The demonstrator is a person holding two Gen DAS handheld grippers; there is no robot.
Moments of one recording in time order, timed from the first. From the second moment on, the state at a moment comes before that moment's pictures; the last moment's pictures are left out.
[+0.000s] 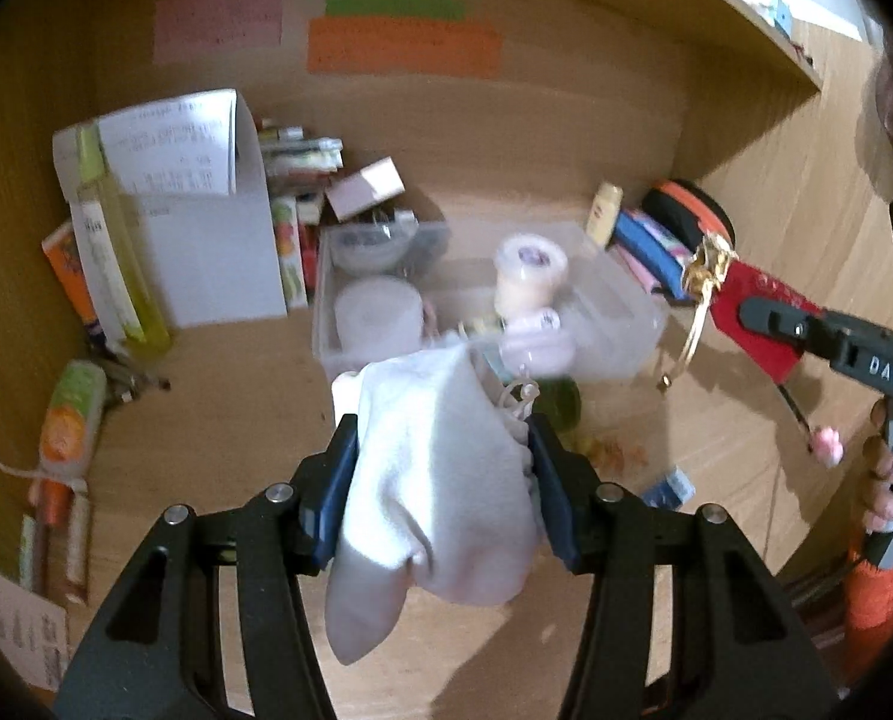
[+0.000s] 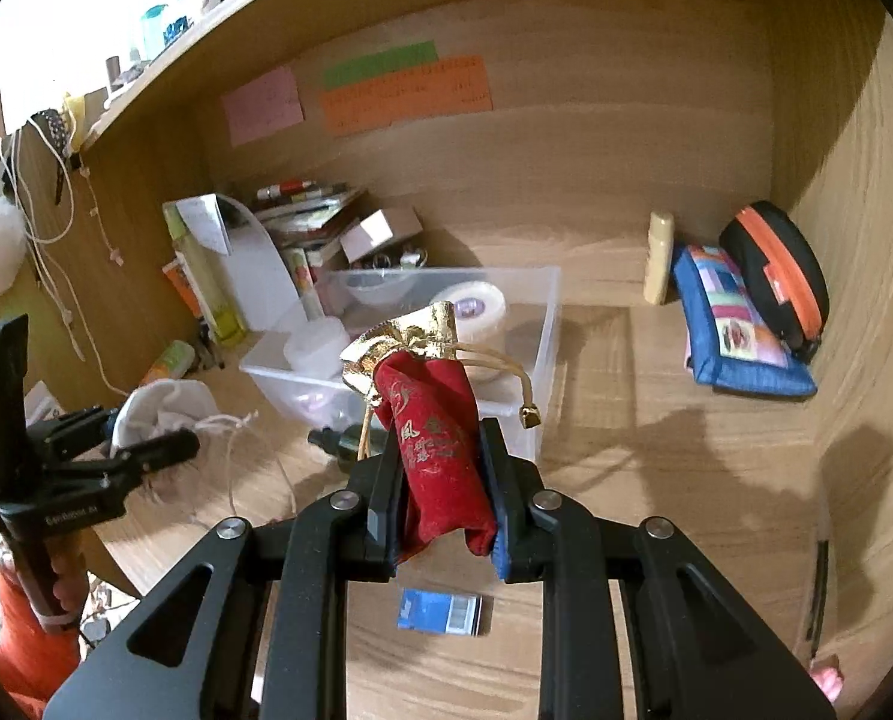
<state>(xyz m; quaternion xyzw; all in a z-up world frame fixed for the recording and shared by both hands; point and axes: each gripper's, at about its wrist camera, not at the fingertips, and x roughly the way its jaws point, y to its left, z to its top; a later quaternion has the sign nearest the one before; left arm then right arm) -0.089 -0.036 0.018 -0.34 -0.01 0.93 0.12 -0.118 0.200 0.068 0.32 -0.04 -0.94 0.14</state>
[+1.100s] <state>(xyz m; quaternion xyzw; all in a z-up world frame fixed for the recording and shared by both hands) -0.240 -0.045 0.025 -0.36 -0.04 0.92 0.14 -0.253 0.135 0.047 0.37 -0.02 -0.91 0.19</state>
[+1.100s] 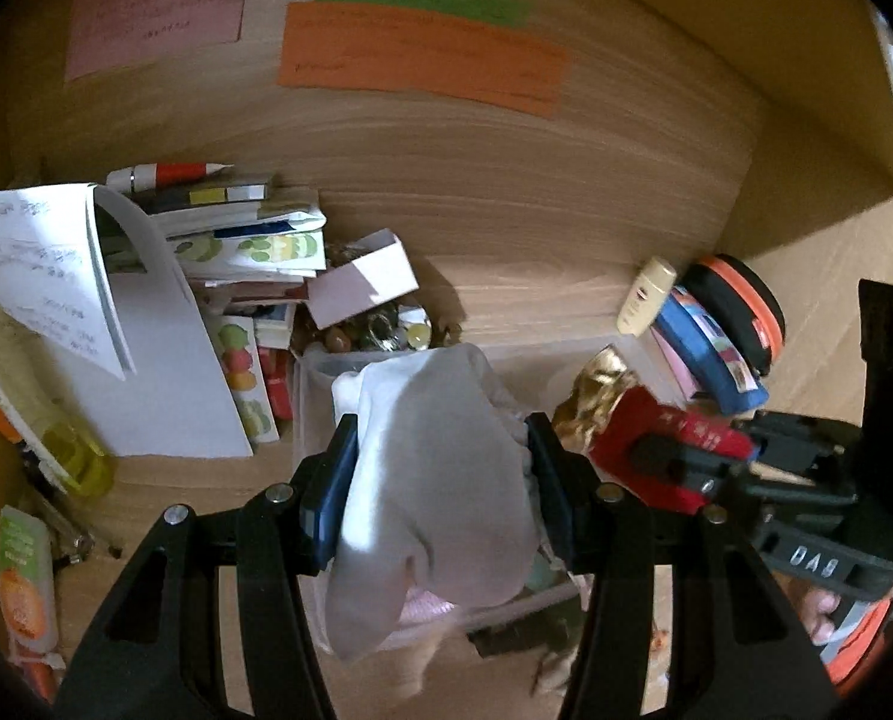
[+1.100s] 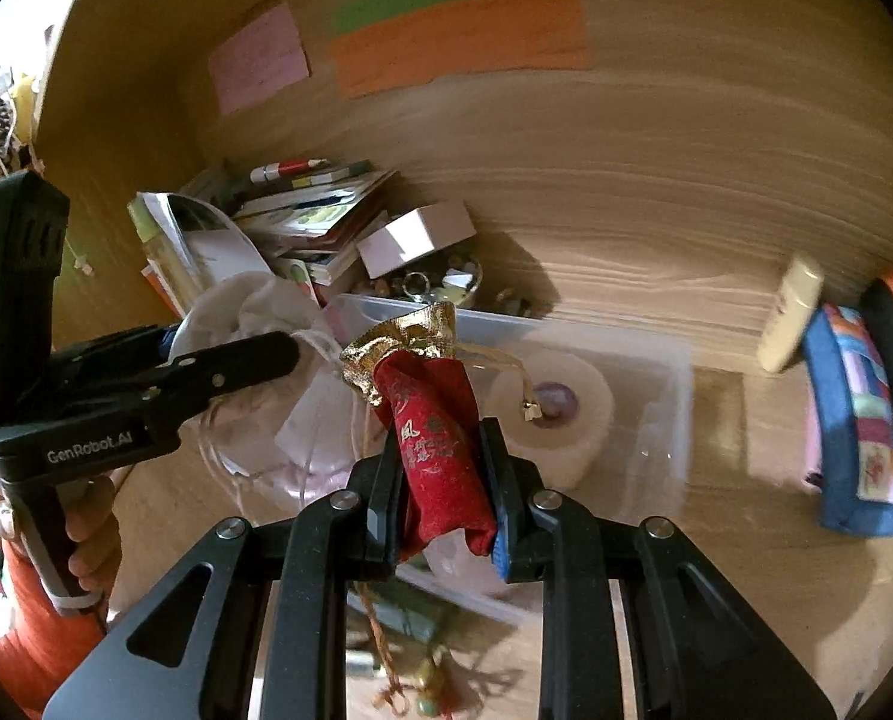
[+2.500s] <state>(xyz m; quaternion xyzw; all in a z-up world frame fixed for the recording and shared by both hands) -0.218 -0.044 0.034 -0.36 0.00 0.93 0.11 -0.222 0.122 0.058 0.36 0.05 -0.92 0.11</state>
